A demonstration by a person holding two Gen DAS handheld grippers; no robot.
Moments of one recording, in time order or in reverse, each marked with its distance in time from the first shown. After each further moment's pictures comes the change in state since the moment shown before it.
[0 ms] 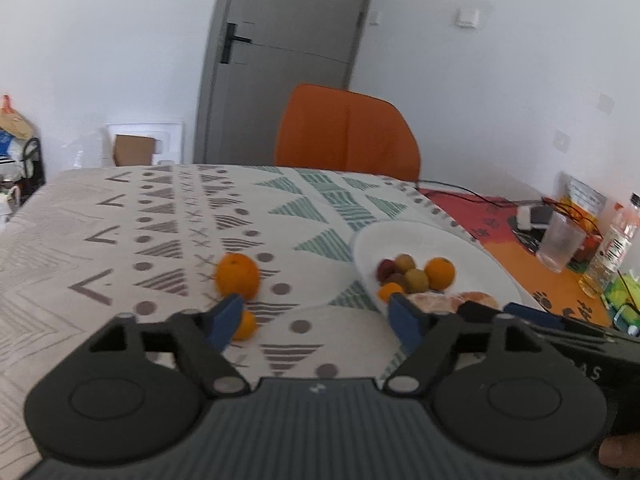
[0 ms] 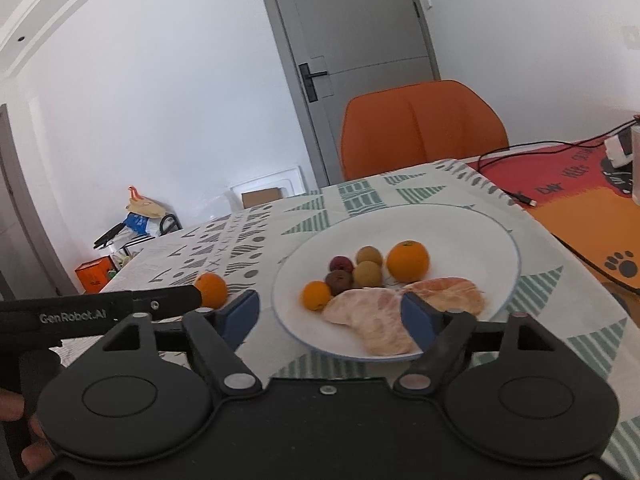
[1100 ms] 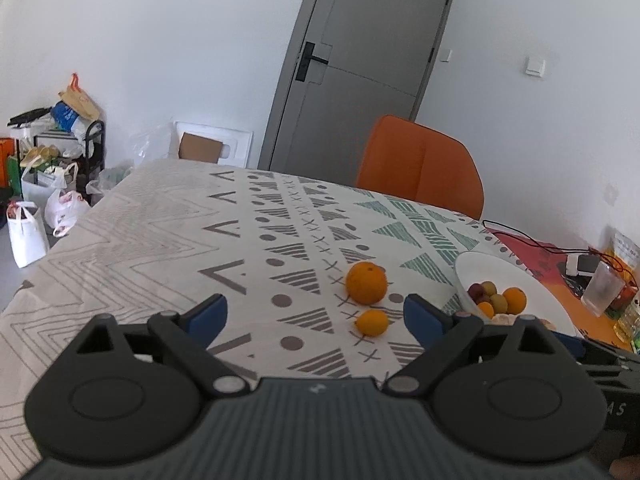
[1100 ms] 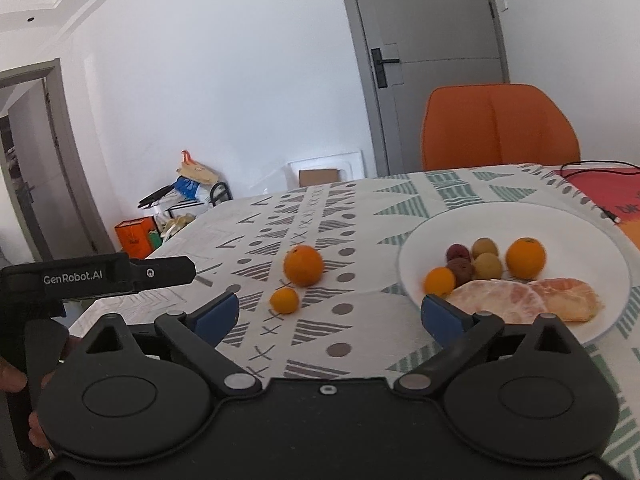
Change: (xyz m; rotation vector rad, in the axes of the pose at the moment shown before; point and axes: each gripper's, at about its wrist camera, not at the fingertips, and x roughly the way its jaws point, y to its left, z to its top) left arm -0.041 0.083 -0.013 -0.142 -0.064 0.120; right arm 0.020 0.072 -0.012 -0.132 0.054 0.134
